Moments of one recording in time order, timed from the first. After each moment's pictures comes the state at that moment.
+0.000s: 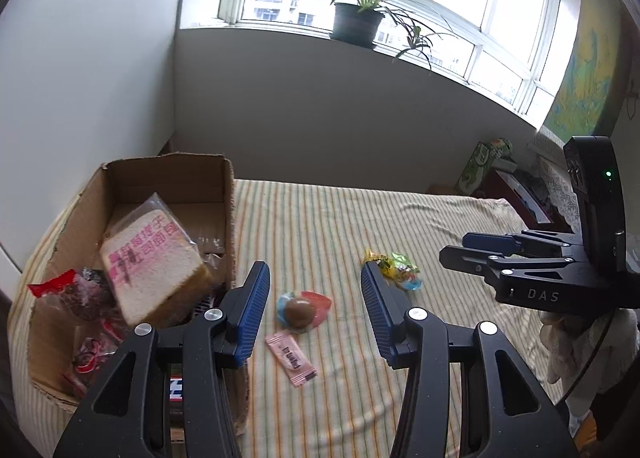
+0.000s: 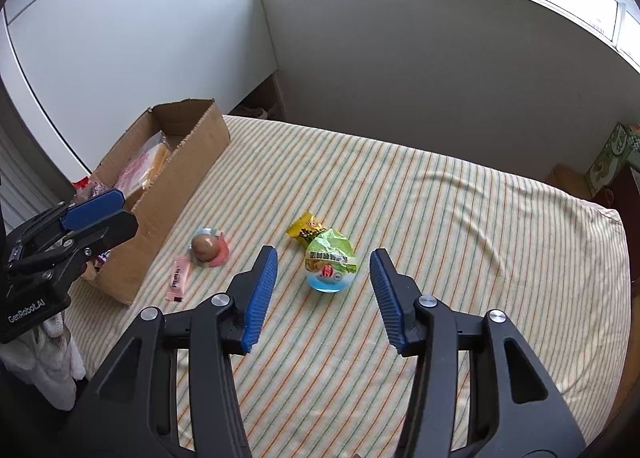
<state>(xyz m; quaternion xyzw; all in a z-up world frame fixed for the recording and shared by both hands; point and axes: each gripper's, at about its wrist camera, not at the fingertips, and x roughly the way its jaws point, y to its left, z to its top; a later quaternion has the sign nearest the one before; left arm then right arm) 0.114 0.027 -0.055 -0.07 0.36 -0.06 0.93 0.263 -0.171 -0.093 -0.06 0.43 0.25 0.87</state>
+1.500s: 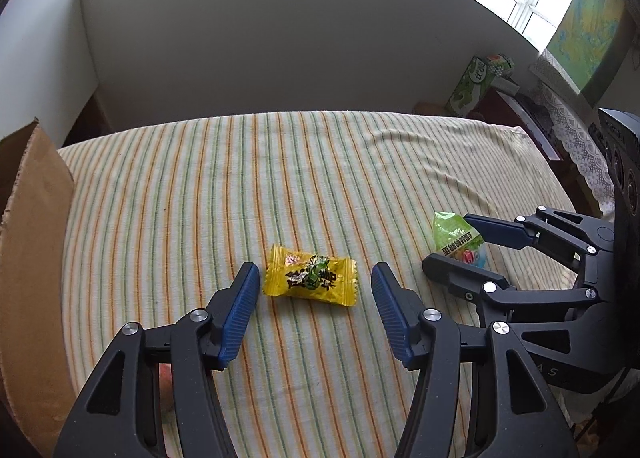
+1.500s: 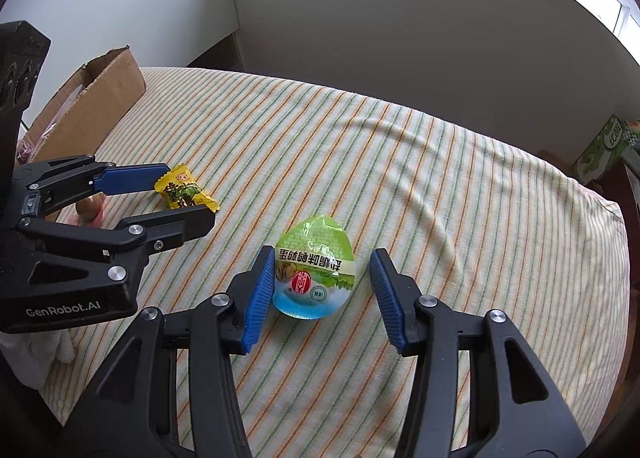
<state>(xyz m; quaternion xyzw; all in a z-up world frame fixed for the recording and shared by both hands) 0.218 -0.060 -0.130 -0.02 0.49 -0.11 0.87 0.305 -0.224 -0.148 -0.10 0.46 0.22 0.86</state>
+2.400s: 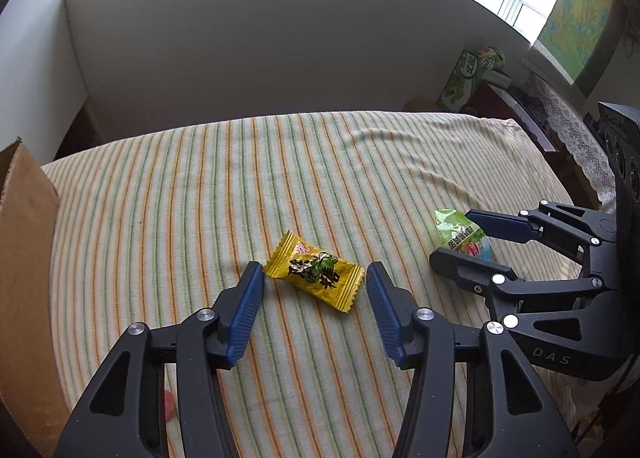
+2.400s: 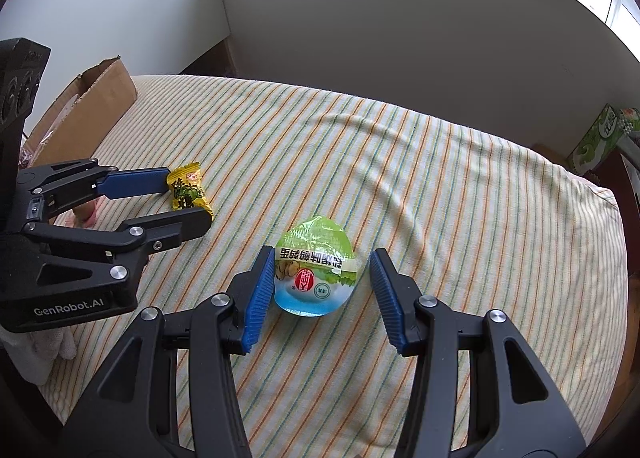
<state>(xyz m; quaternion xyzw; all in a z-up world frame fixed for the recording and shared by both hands) 0.220 -0.077 -0.131 0.00 0.48 -0.12 0.87 0.304 -0.240 -0.148 -0.09 0.45 0.22 0.86</state>
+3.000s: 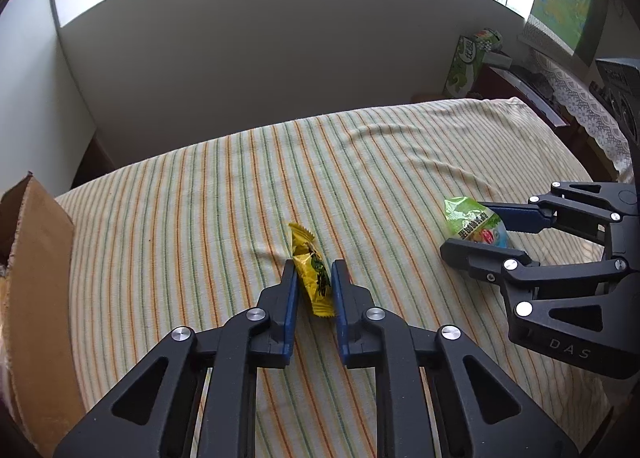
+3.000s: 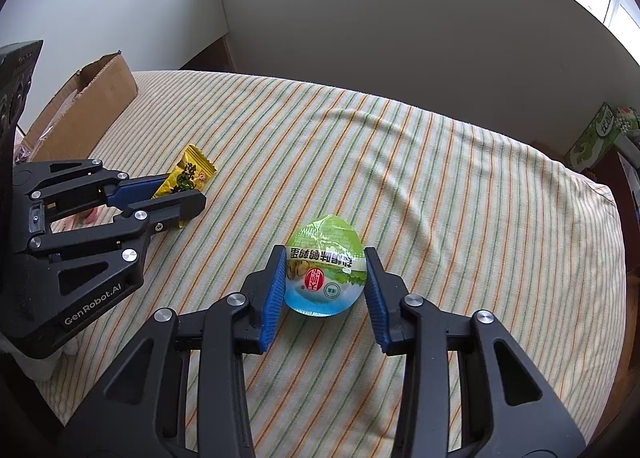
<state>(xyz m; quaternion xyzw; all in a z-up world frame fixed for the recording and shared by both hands) 0.213 -0.089 -0.133 0.07 0.46 -0.11 0.88 0.299 -0.234 -0.151 -0.10 0.46 0.21 0.86</state>
